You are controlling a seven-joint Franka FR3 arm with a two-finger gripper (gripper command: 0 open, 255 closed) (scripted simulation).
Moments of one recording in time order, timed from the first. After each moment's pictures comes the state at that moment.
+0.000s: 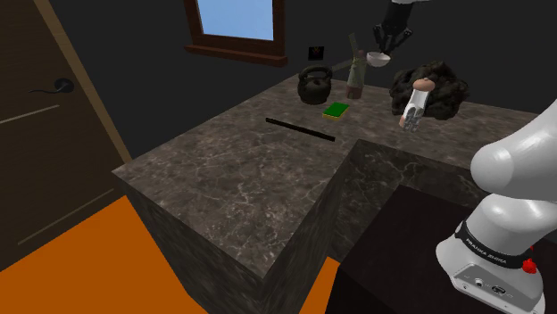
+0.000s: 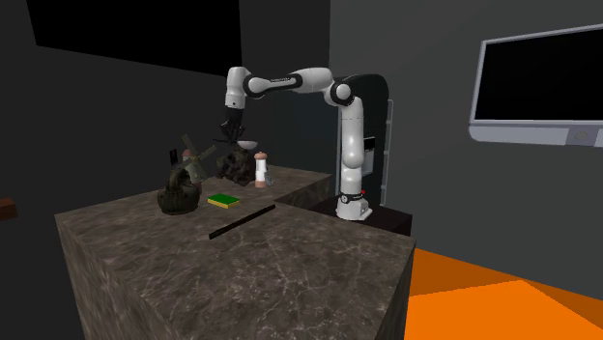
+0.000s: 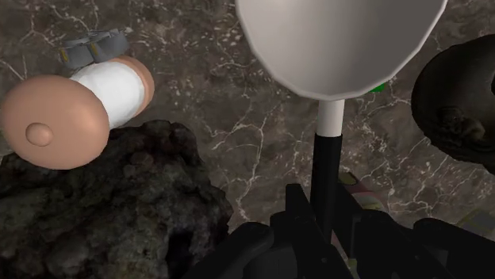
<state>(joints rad) -0.93 0.04 0.30 -1.68 -0.02 1.87 0.78</state>
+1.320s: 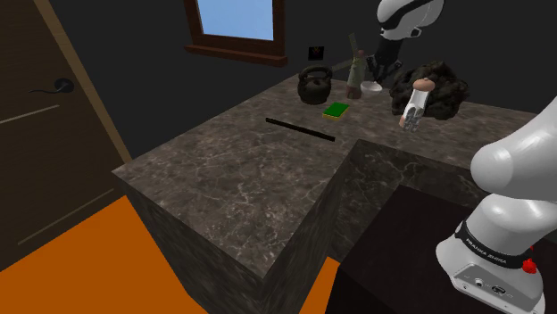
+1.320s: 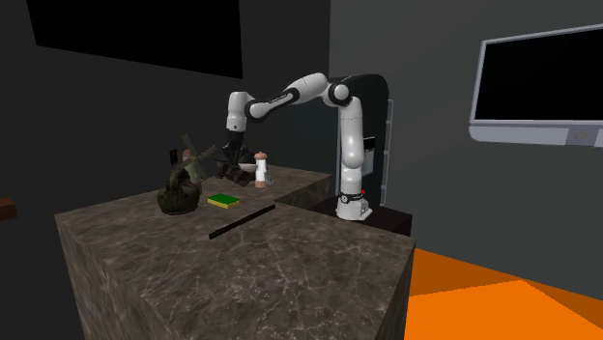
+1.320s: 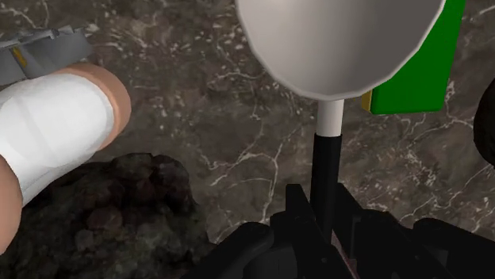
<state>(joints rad) -0.93 0.07 0.30 -1.92 -0.04 2.13 0.79</state>
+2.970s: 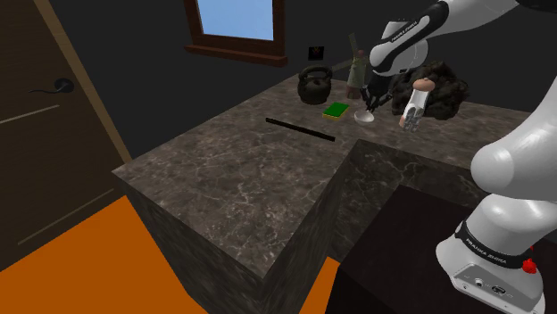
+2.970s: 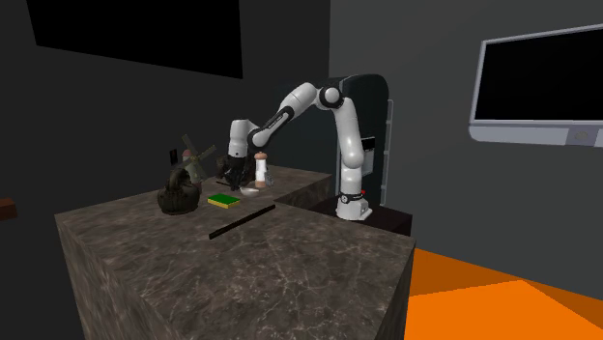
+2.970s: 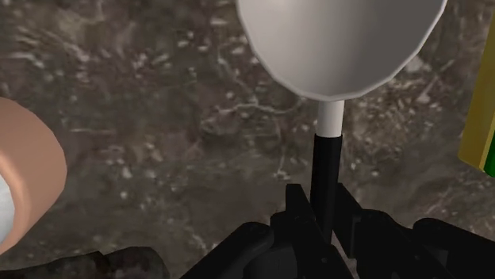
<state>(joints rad) -0.92 0.21 0.29 -2.08 -0.10 2.42 0.83</state>
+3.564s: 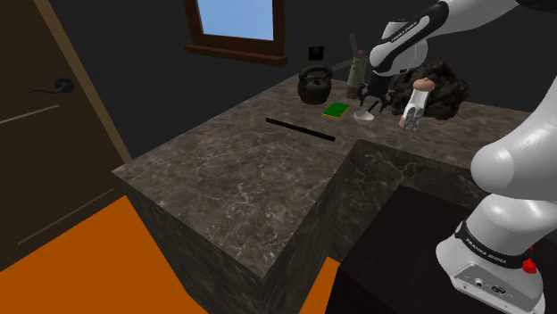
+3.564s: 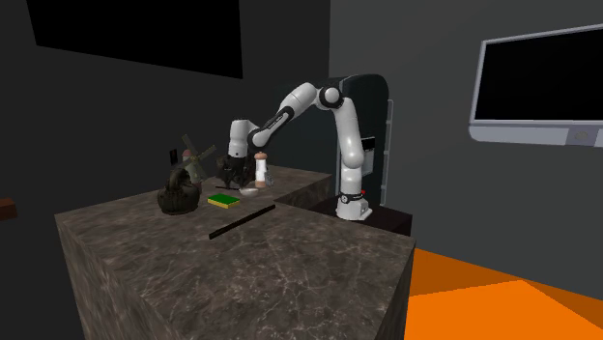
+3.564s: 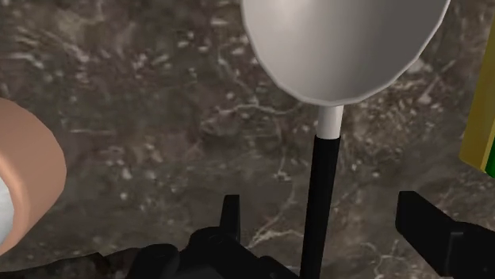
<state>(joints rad) -0.92 0.21 0.29 -2.08 -0.10 2.43 0.84</state>
